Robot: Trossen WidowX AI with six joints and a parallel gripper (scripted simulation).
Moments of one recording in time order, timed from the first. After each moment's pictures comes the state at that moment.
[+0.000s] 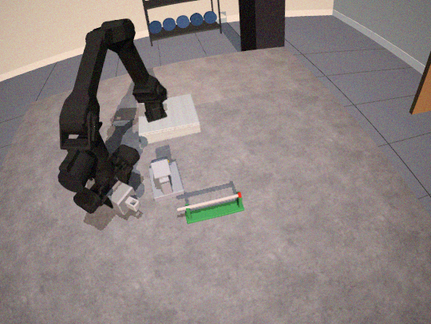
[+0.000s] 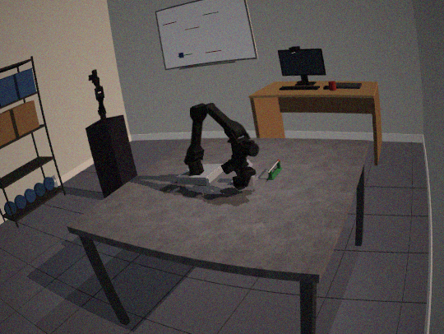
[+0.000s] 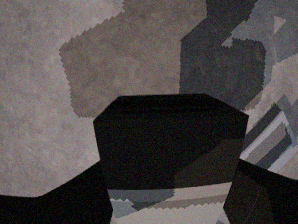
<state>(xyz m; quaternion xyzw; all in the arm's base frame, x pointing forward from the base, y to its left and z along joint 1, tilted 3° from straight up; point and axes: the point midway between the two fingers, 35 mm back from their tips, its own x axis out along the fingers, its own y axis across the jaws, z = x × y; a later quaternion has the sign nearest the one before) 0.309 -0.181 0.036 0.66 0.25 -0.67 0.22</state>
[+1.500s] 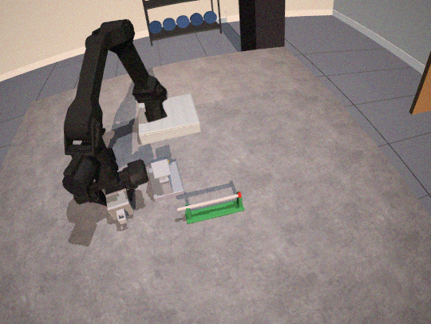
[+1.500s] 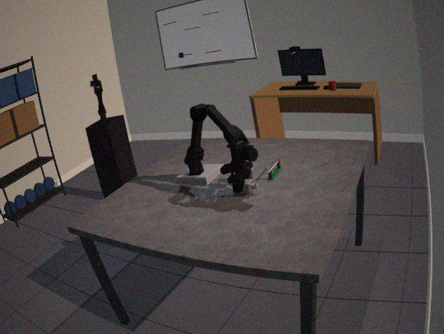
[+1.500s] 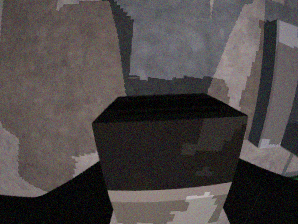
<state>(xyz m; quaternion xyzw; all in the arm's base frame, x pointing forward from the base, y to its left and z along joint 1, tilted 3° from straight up) 0.303 -0.181 0.014 0.70 -0.01 -0.71 -0.03</state>
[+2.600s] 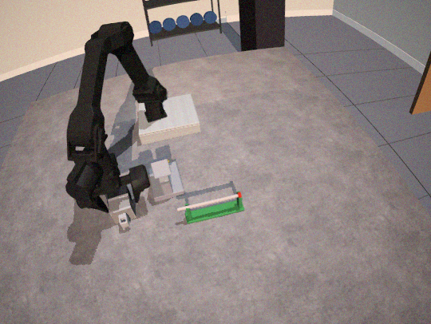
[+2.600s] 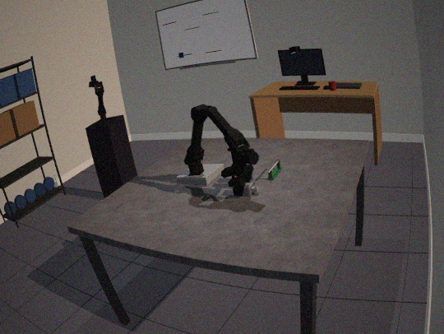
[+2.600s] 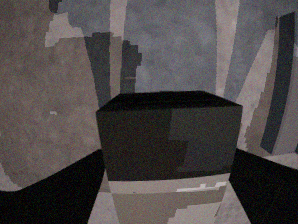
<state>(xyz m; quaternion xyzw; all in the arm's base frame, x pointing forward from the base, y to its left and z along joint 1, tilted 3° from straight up) 0.303 -0.181 -0.003 0.70 -0.01 -0.71 -0.03</state>
